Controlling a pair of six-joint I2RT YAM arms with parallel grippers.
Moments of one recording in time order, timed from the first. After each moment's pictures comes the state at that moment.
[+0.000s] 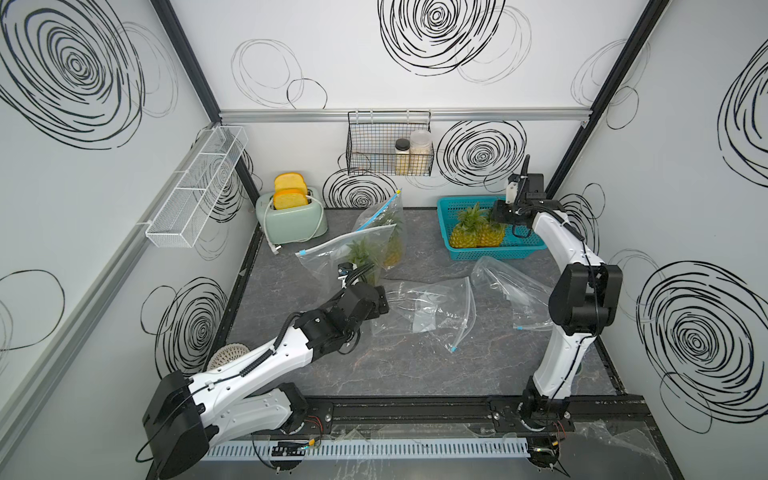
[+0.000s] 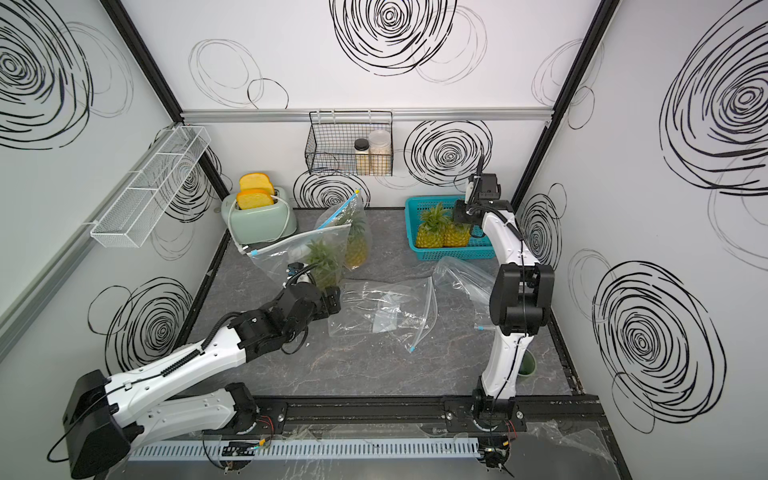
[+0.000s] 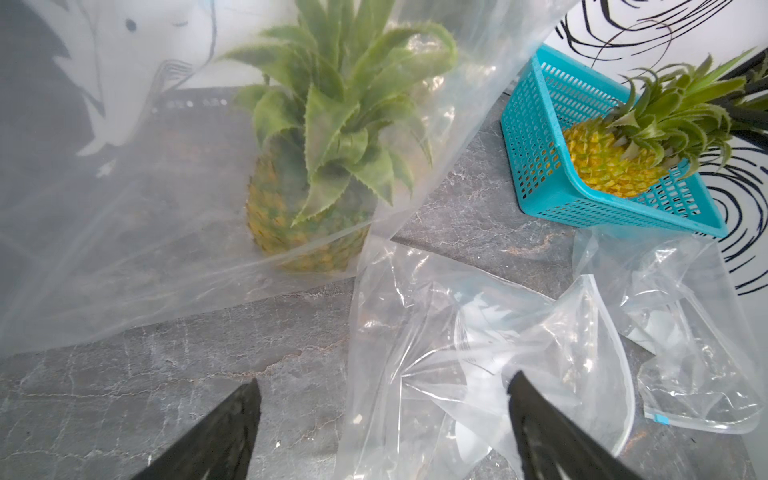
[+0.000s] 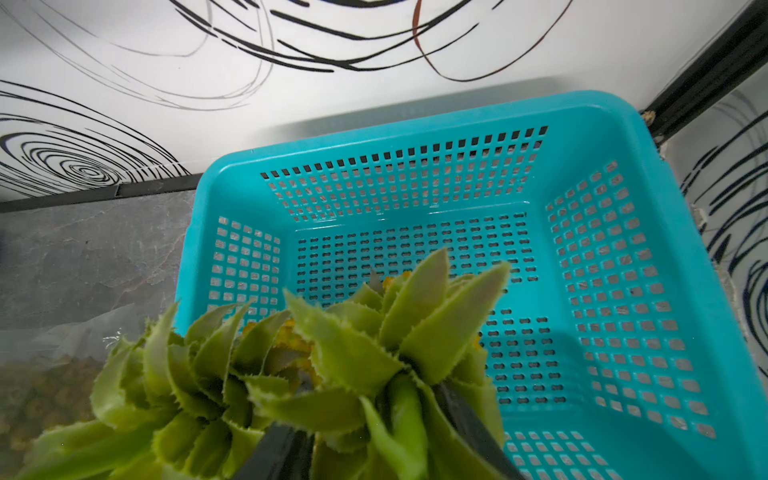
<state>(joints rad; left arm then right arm) -0.80 1.08 0.76 -0.40 -0.44 -0.87 0.00 1.96 1.79 -0.60 -0.12 0.14</state>
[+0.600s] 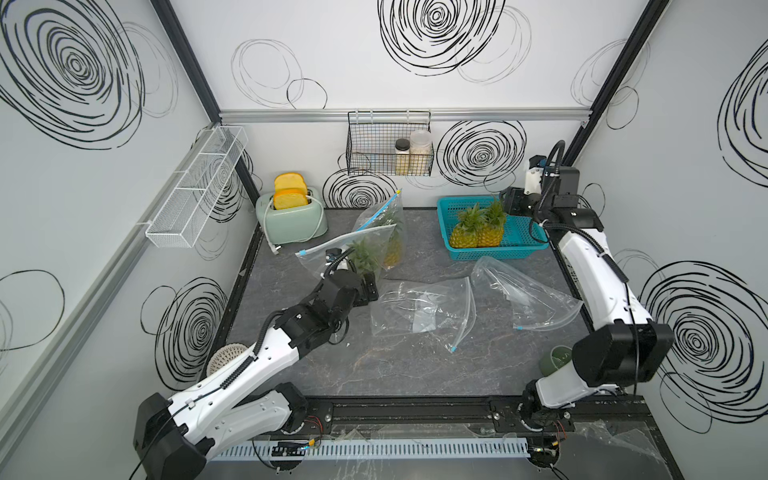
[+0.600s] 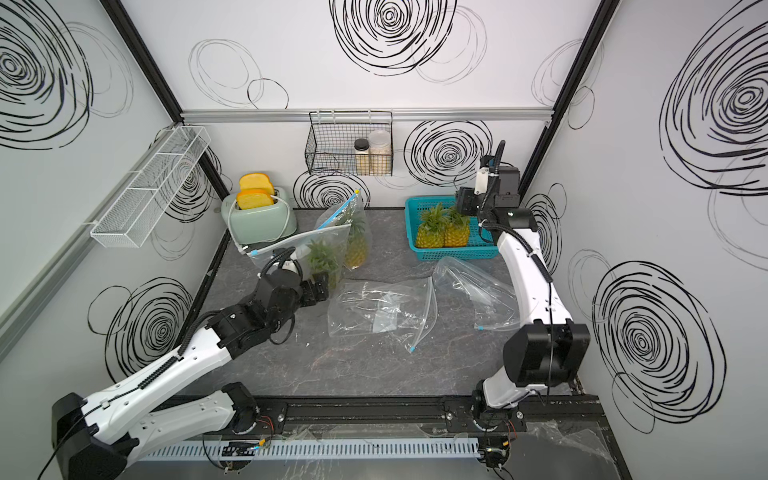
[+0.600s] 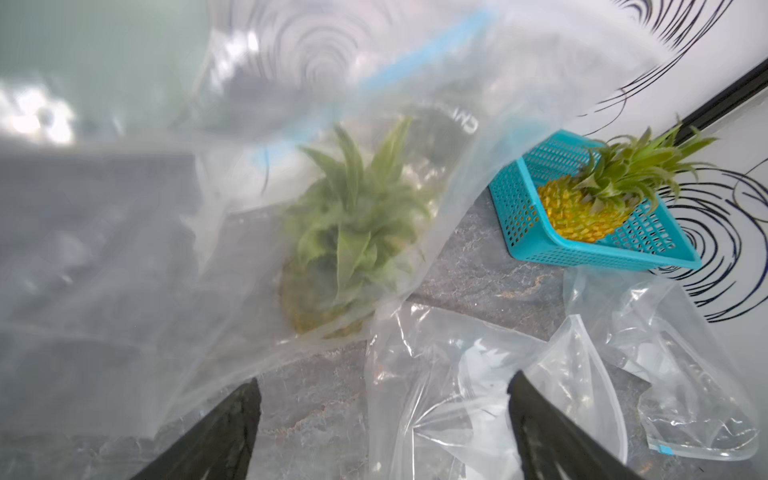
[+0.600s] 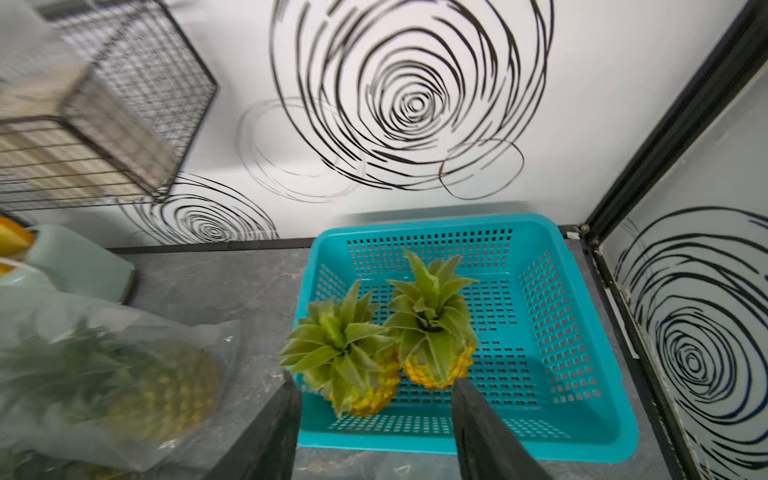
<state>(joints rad) -0.65 1.00 0.88 -0.43 -0.38 -0.62 0.08 1.50 1.61 -0.57 -0.14 0.14</state>
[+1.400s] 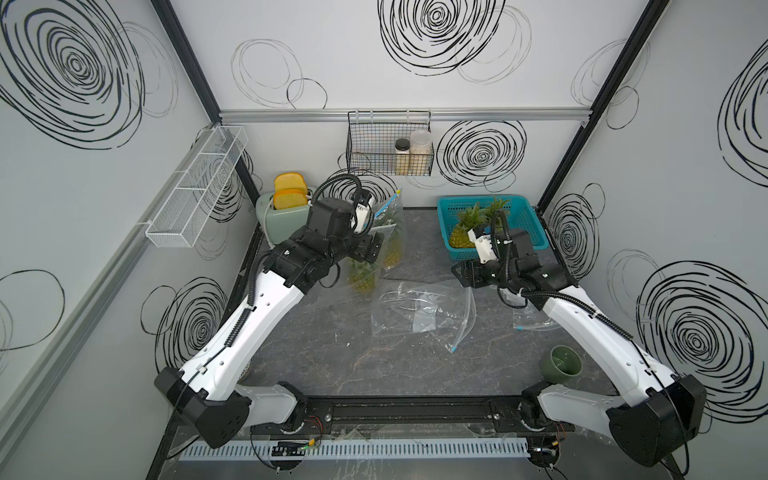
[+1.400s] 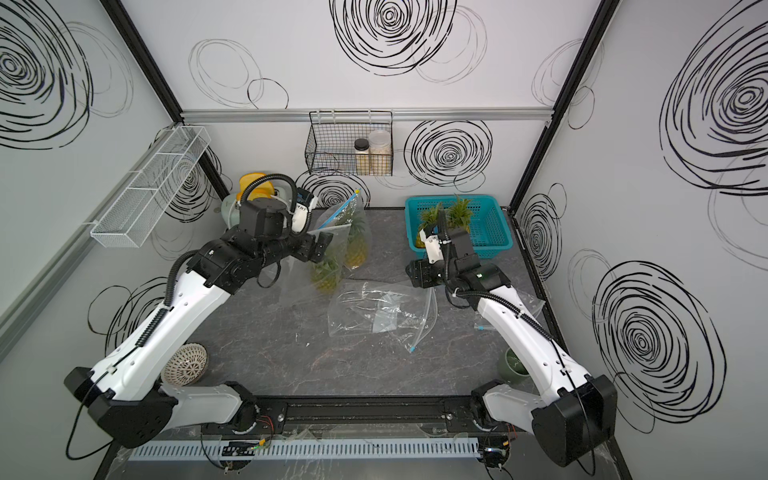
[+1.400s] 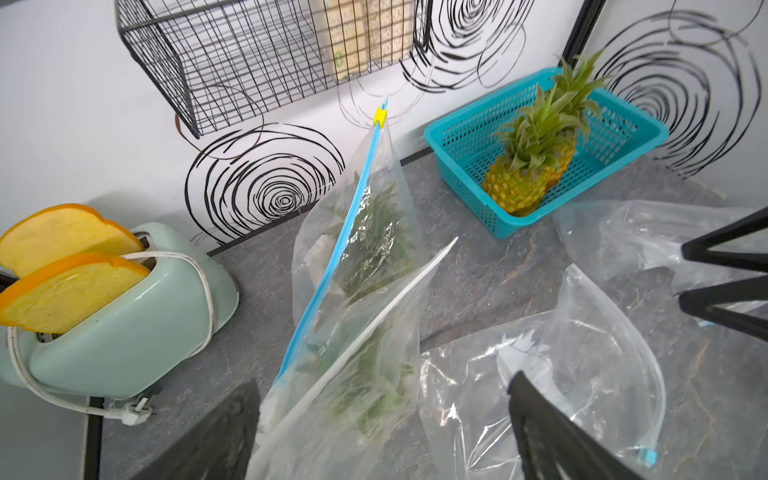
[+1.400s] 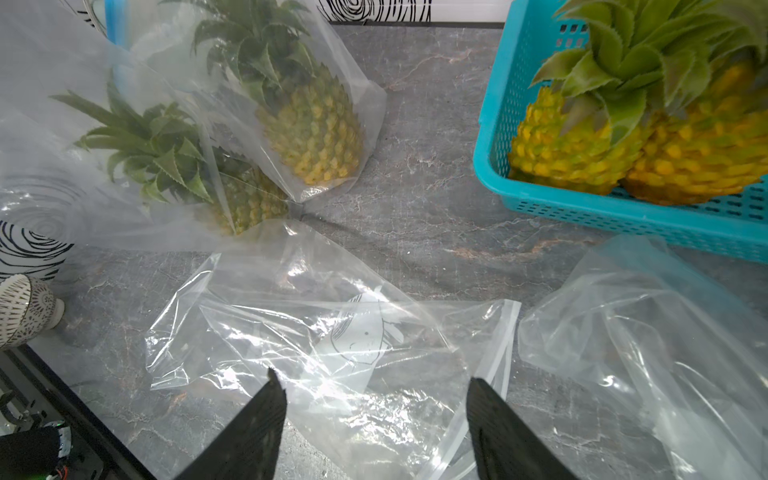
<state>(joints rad) -0.51 1.35 1.55 -0.80 -0.12 0.06 0.44 1.19 1.09 -0.66 -0.18 0.22</state>
